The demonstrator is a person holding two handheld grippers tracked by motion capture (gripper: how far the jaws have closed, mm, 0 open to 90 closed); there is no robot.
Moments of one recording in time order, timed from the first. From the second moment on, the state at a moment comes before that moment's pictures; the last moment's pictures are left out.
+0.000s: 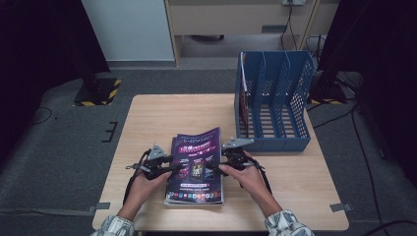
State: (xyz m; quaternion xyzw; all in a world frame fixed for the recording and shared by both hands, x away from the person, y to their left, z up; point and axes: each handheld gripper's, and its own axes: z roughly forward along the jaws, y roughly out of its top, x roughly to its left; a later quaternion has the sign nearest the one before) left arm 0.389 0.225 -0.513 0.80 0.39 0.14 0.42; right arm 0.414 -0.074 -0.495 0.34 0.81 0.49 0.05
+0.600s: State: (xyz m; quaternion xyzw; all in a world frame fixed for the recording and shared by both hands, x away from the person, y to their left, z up) left arm 0.389 0.226 -0.514 0.80 0.40 0.14 0.42; right arm 0.430 -0.049 -0.472 0.33 0.83 0.45 0.05
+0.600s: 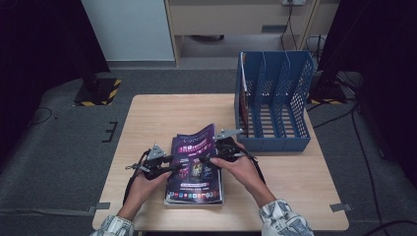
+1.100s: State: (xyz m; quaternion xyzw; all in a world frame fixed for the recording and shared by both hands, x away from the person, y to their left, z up) left arm 0.388 0.224 -0.515 0.80 0.39 0.14 0.42; right arm 0.442 -0.031 -0.474 0.34 0.84 0.42 0.05
